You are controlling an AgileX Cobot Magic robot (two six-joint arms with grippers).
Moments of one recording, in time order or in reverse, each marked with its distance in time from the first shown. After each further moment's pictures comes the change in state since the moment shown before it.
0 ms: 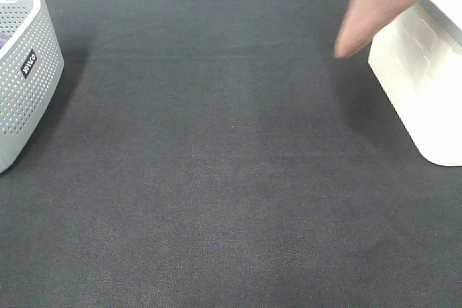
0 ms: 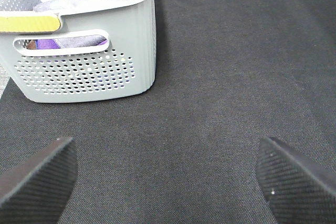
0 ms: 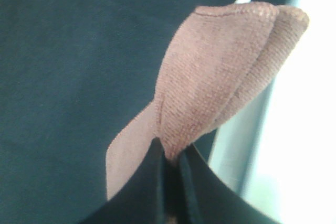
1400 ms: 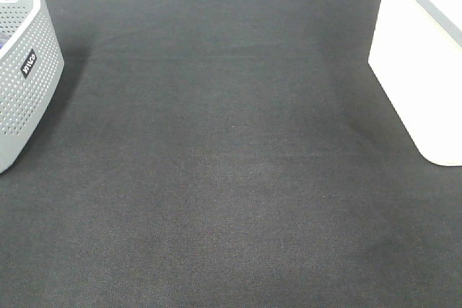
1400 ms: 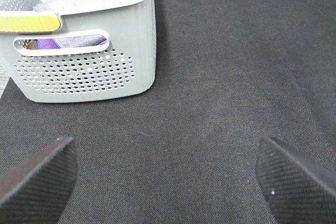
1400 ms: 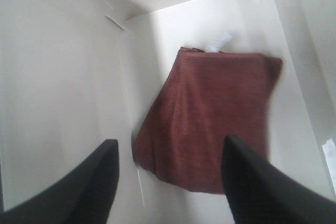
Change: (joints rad) left arm 0.000 0.000 0.000 0.000 0.000 0.000; right arm -0.521 0.264 -0.007 0.309 -0.107 0.003
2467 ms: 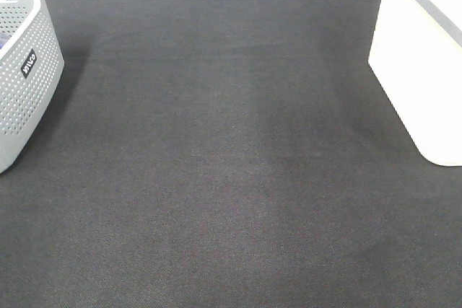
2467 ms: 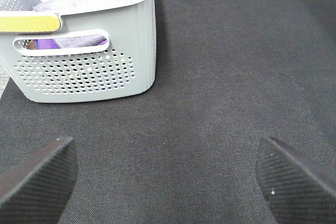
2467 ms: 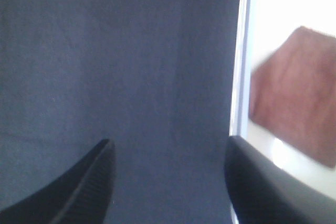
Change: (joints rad) left arm 0.000 0.000 0.000 0.000 0.000 0.000; right arm 0.384 -0.258 0.059 -0.174 0.188 0.130
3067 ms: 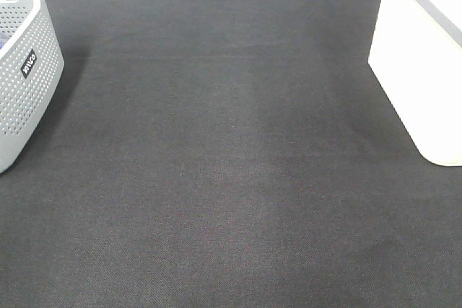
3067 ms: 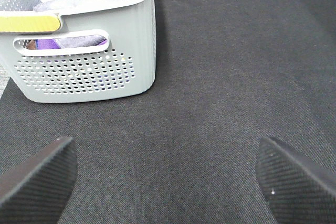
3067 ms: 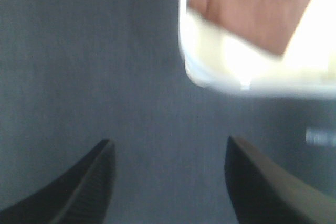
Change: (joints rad) left arm 0.000 0.000 0.000 0.000 0.000 0.000; right arm 0.000 -0.487 0.546 -0.138 -0.005 0.060
